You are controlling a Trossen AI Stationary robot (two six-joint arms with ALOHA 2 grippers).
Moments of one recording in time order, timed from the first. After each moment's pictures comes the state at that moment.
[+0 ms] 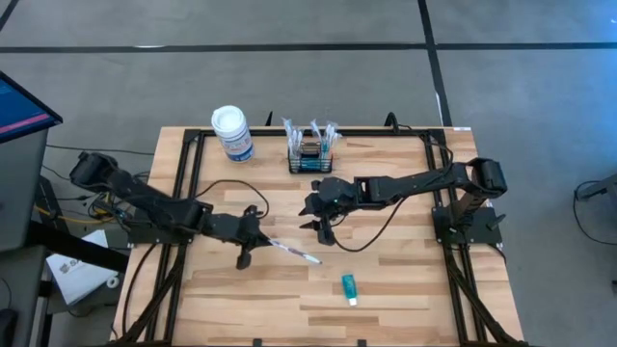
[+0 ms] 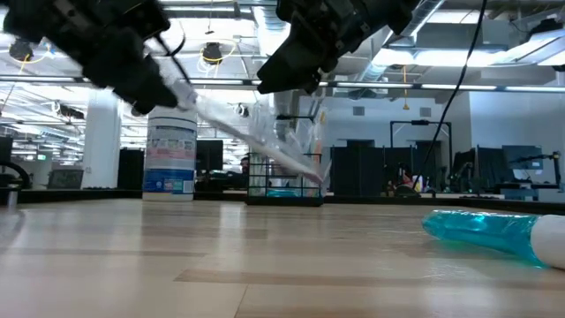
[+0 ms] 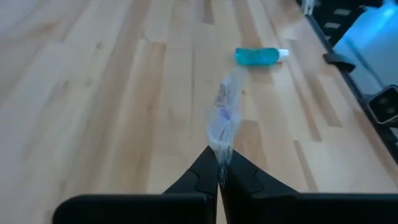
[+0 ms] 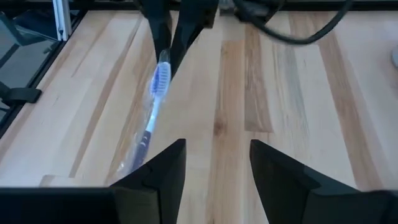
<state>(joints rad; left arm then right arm) -0.33 1.15 0.45 0.14 -0.20 -0.31 0.04 1.72 1.20 -0.12 -0.11 0.00</state>
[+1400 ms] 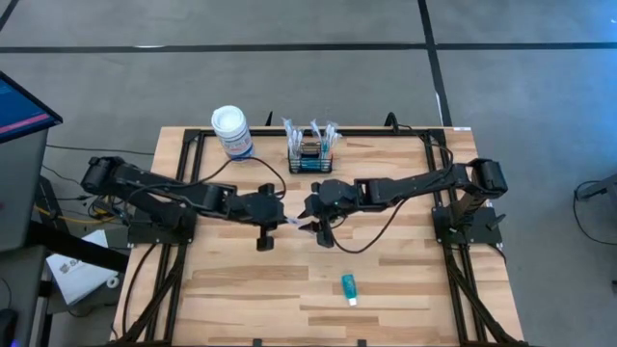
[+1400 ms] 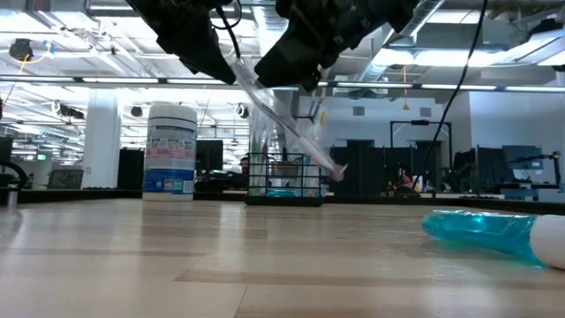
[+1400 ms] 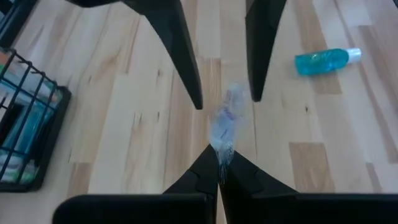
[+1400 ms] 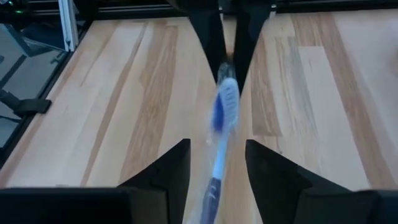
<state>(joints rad) -0.16 1.33 0.93 -0.35 -0.21 -0.08 0.05 1.72 1.20 -0.10 -0.11 0.05</state>
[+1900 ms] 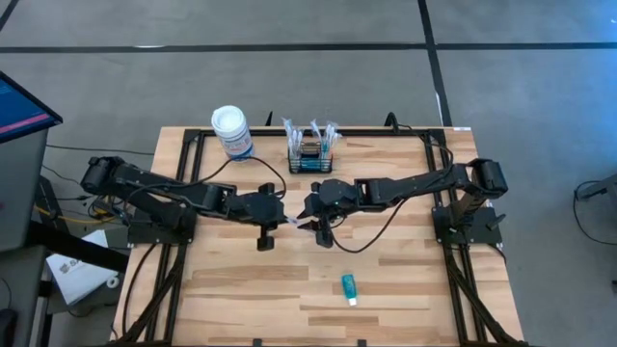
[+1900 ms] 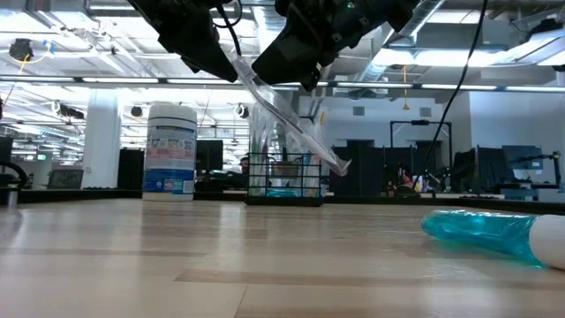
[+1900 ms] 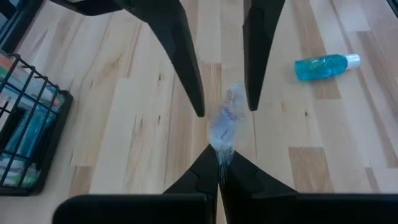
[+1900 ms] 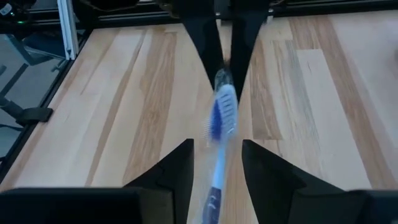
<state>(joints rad) -0.16 1.33 0.93 -0.33 -0.22 -0.08 0.06 1.72 1.20 -0.08 -0.10 0.08</state>
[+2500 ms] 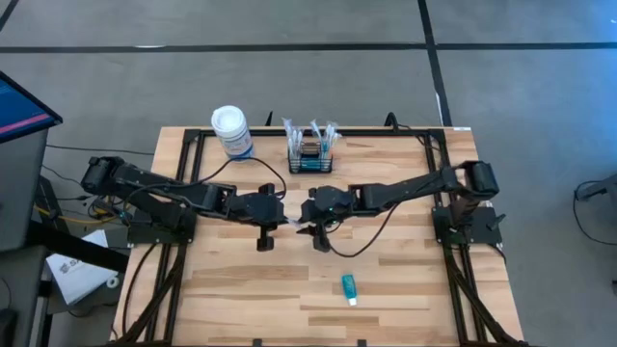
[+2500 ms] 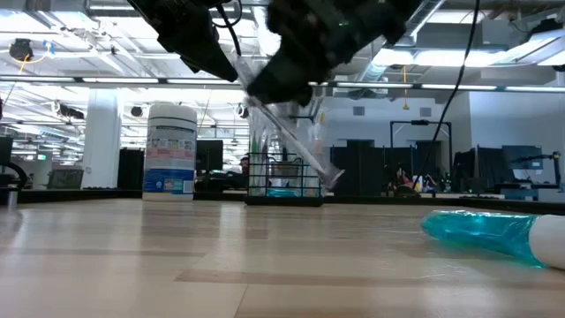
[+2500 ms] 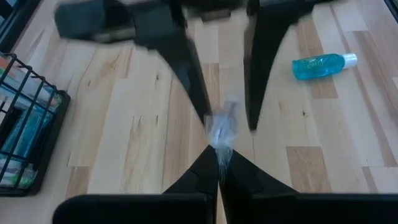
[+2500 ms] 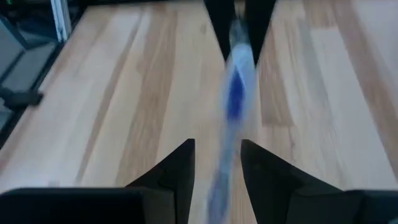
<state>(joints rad) -0.16 1.33 0.93 -0.33 -0.21 -0.08 0.07 1.78 1.20 -0.07 -0.10 0.08</state>
